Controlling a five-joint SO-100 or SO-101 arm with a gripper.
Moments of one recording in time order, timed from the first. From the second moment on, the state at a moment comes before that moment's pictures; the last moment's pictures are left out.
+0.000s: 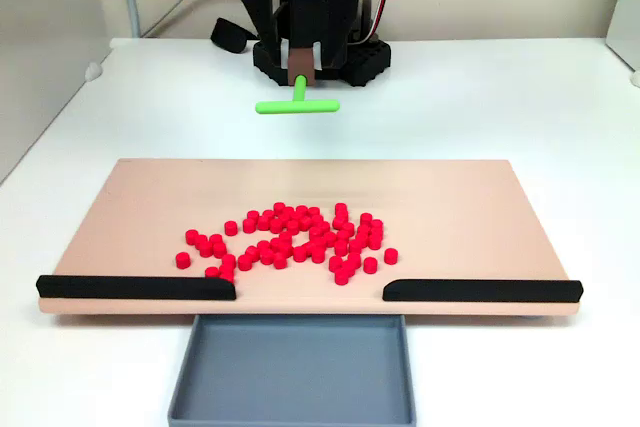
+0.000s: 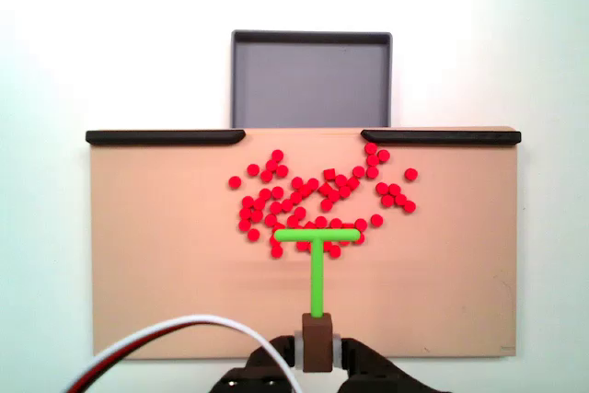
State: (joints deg) arm 4.0 96.7 89.6 91.1 -91.0
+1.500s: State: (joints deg) arm 6.3 95.1 89.6 90.8 -97.8
